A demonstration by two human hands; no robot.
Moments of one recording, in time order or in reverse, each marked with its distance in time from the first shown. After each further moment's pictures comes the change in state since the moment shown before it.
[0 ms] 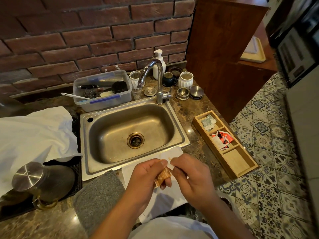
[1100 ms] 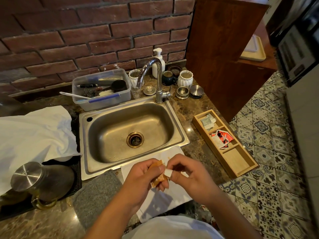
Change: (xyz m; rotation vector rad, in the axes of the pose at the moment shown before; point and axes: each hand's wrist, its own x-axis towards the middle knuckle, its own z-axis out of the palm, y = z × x) left_hand 0.002 -0.001 -0.016 0.037 -0.112 -0.025; right_hand 0.007 0.001 -0.012 0.557 -0.282 0.374
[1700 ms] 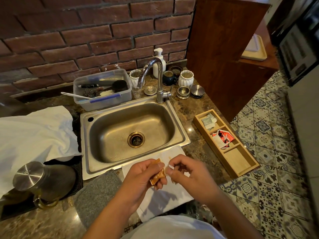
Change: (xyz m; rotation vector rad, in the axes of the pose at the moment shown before) left_hand 0.003 -0.003 -0.007 -0.050 0.039 -0.077; right_hand -0.002 0.002 0.001 -0.069 0.065 0.097
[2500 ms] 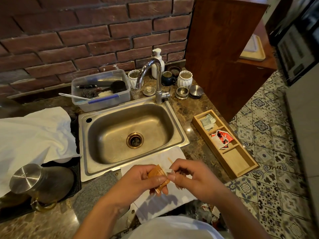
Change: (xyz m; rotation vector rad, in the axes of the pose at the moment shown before) left_hand 0.000 0.011 -0.016 0.340 -0.256 0.018; right_hand 0.002 -0.007 -0.019 -0.048 -0.227 -0.004
